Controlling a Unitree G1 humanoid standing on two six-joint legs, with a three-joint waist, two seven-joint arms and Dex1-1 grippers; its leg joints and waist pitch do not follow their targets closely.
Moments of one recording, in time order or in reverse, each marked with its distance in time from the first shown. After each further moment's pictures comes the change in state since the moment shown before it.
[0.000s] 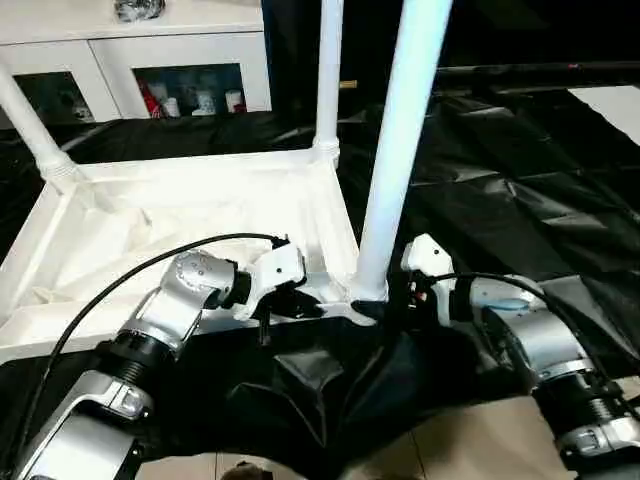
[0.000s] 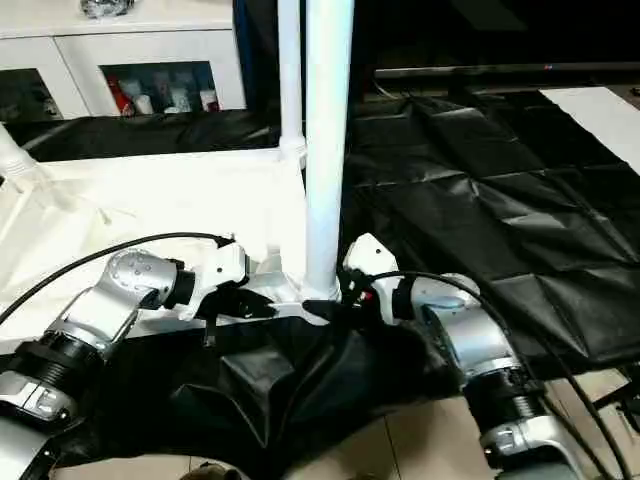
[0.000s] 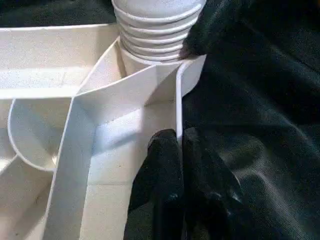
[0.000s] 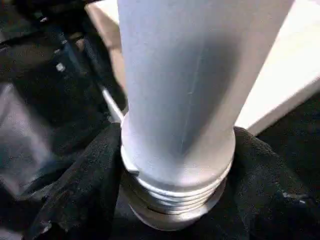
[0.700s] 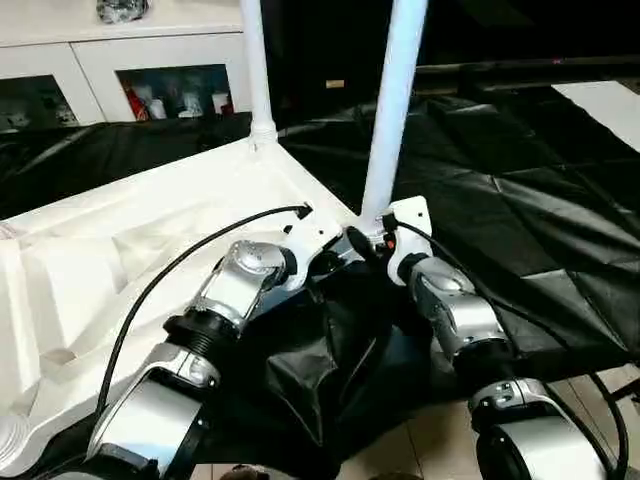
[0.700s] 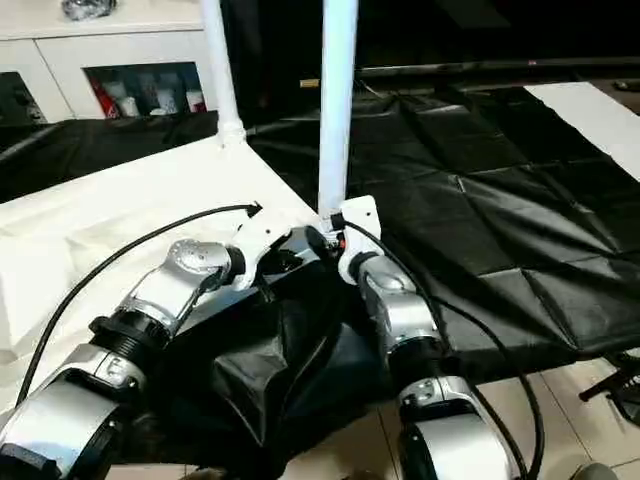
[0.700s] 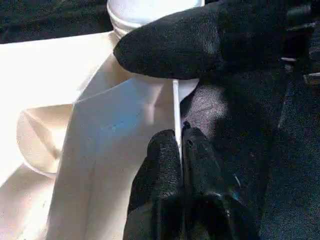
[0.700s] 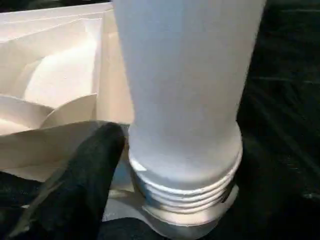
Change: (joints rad) left arm -0.138 -0.222 0.060 0.192 0.072 0.123 0.427; right arm -0.193 0.296 -0.176 0.356 -0.047 -0.081 -0.611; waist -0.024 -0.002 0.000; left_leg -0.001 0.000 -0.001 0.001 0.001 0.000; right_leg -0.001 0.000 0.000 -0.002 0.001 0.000
